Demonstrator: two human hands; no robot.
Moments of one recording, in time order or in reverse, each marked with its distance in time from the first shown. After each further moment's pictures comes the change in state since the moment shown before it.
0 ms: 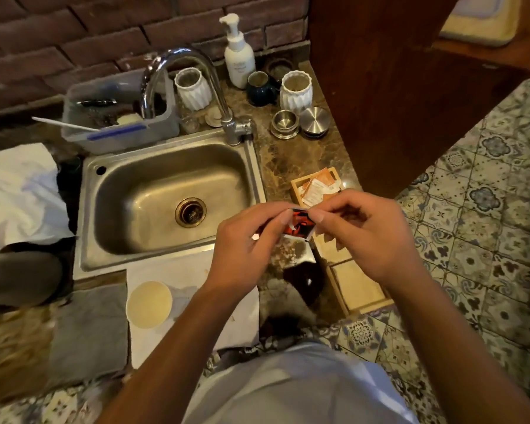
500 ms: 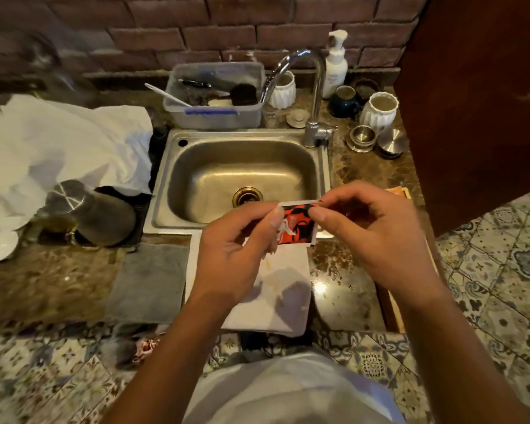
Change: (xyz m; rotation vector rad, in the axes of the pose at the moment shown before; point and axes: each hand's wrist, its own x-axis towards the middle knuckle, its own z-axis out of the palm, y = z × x) left_hand -0.085 0.000 -0.125 -0.272 0.346 -0.057; right_hand -0.013 -0.080 0.119 -0.097 -0.144 -0.218
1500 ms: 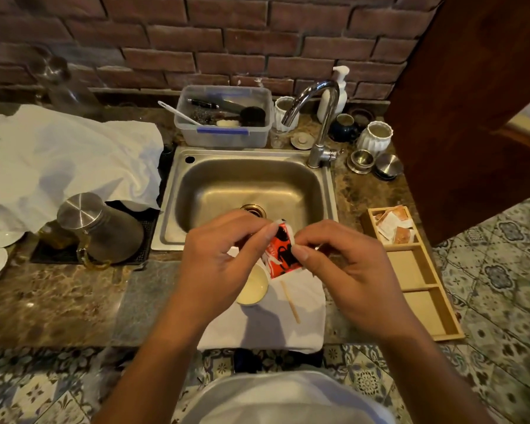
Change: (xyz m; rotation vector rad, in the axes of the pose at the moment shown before) left_hand 0.007 0.003 -0.100 0.304 -0.091 0.246; right_hand -0.019 -0.037 0.092 -0.042 -0.103 -0.151
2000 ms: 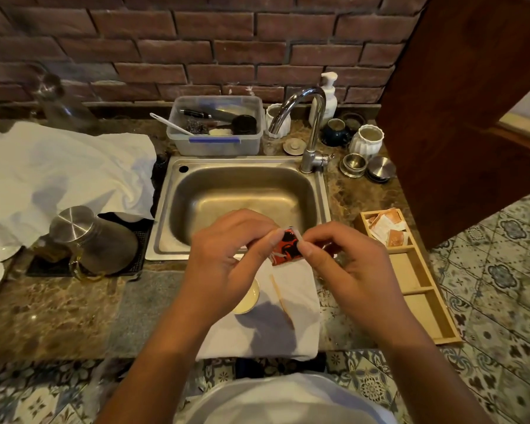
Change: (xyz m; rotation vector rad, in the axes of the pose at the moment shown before) left_hand 0.015 0.009 0.022 0.079 -0.052 0.164; right_hand -0.004 0.014 -0.022 -0.072 0.104 0.051
